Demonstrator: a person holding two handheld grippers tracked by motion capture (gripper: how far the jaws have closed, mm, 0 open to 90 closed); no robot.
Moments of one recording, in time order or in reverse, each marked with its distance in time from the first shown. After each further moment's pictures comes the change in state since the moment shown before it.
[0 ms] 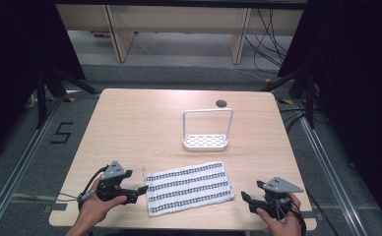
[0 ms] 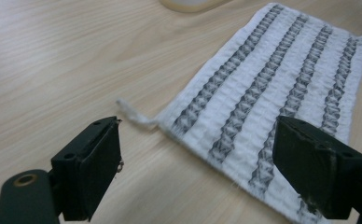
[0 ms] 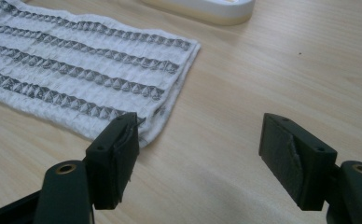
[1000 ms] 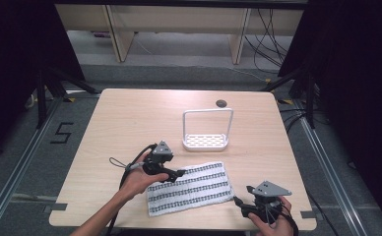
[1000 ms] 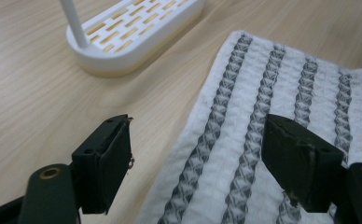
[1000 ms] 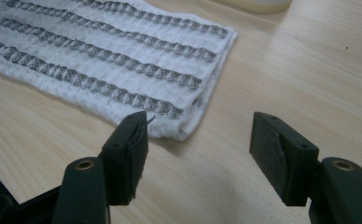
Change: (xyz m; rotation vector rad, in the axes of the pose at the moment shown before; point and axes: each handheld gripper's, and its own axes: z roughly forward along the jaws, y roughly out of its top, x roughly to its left) left arm -0.029 0.079 0.099 0.092 -0.121 0.141; right arm 0.020 -0.002 0.009 0.051 0.014 -0.057
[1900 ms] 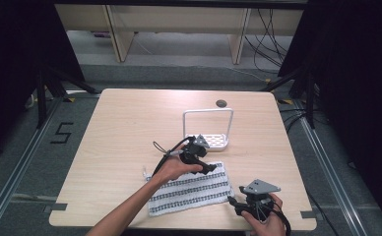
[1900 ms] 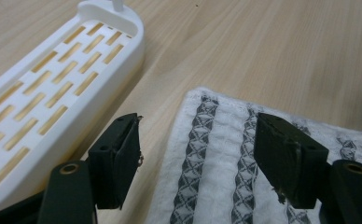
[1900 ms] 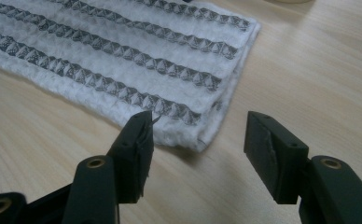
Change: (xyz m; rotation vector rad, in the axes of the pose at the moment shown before) left arm -0.023 0.056 0.086 0.069 -0.129 0.092; right arm 0.008 0.005 0.019 0.044 0.019 -0.026
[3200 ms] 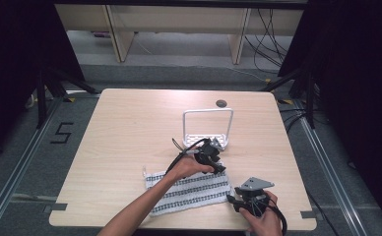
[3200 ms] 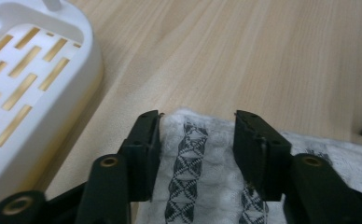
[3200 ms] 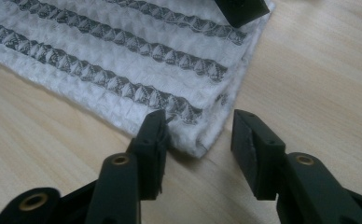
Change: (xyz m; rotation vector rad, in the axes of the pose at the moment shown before) left arm -0.006 0.015 0.039 0.082 -0.037 0.080; right arm -0.005 0.000 0.016 0.067 0.028 0.019
